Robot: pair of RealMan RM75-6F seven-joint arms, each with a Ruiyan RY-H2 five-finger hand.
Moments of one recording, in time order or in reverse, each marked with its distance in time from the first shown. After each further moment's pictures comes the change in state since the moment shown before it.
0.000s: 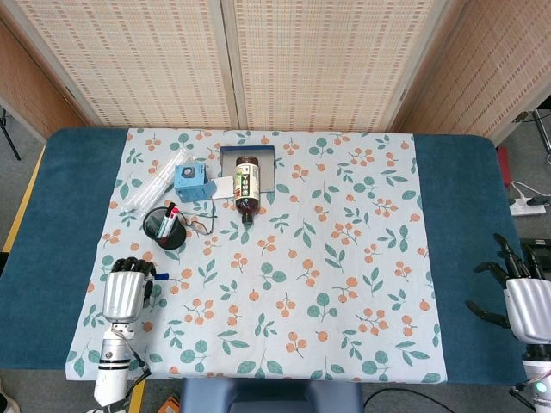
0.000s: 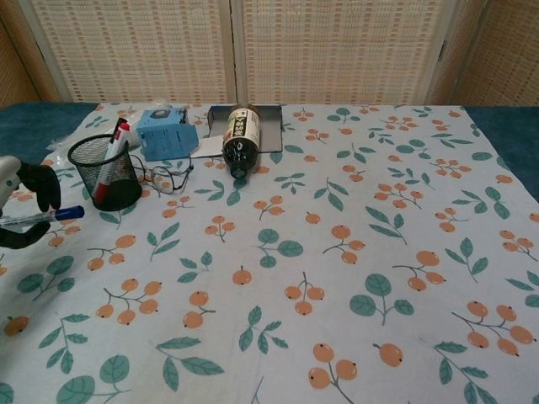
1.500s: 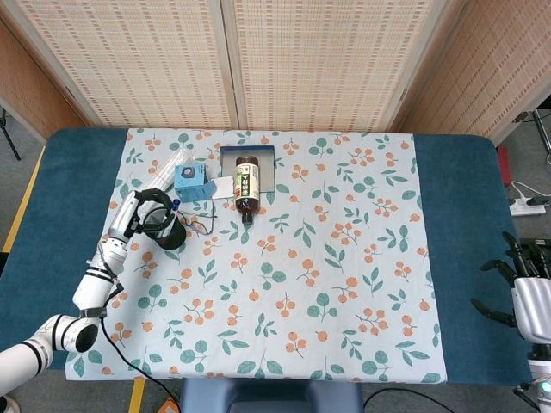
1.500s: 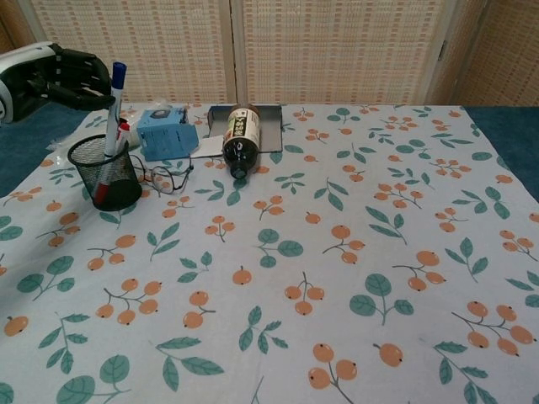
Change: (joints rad) left arm -0.370 0.256 -0.190 0.156 -0.105 -0.577 -1.329; right arm -0.007 0.005 0.012 0.003 0.021 0.004 0.018
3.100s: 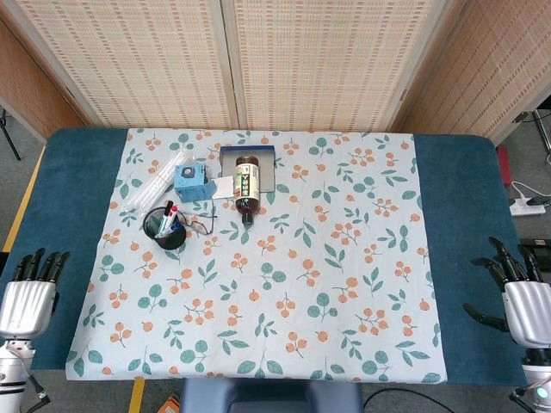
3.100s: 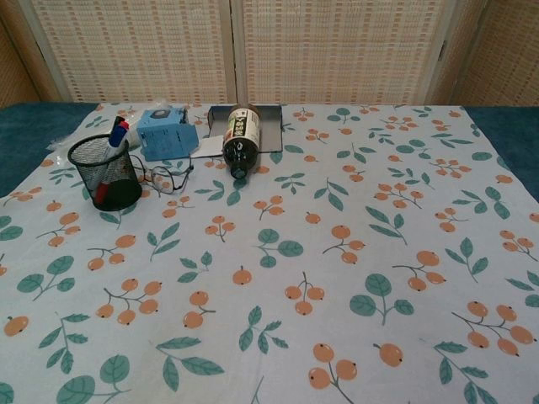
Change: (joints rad) left arm 0.475 0.219 0.330 -0.203 0.094 0.594 1.188; right arm -0.003 0.015 -0.023 -0.042 -0.049 0.005 -0.019
